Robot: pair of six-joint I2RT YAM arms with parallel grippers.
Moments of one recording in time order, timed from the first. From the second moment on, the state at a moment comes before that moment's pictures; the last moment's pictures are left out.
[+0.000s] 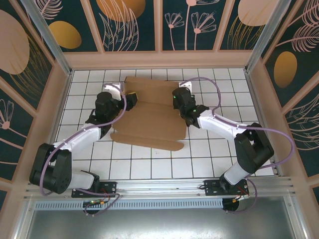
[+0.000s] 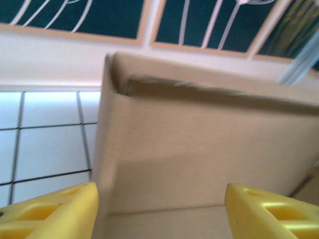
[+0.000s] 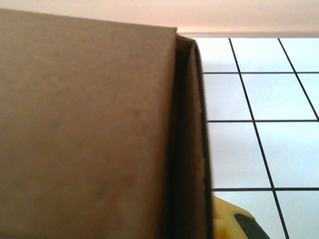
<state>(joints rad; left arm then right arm) -0.34 1.35 0.72 0.39 0.15 -0.29 0.66 1.58 1.04 -0.09 0.53 0.35</state>
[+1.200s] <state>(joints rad) -0.29 1.60 0.87 0.33 0.29 -0.55 0.78 1.65 0.65 0.48 0.85 0.23</state>
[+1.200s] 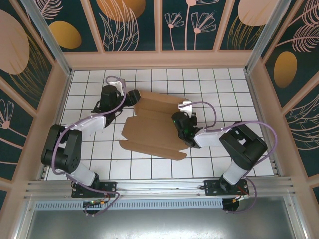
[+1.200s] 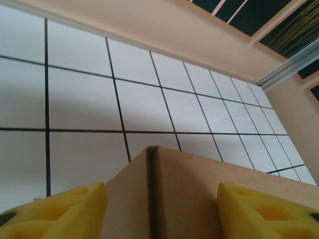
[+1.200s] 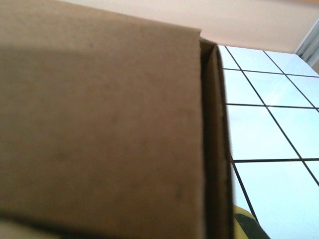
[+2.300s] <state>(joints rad) -0.30 1.63 0.83 0.45 0.27 -0.63 0.49 1.20 0.71 0.24 0.11 0.42</state>
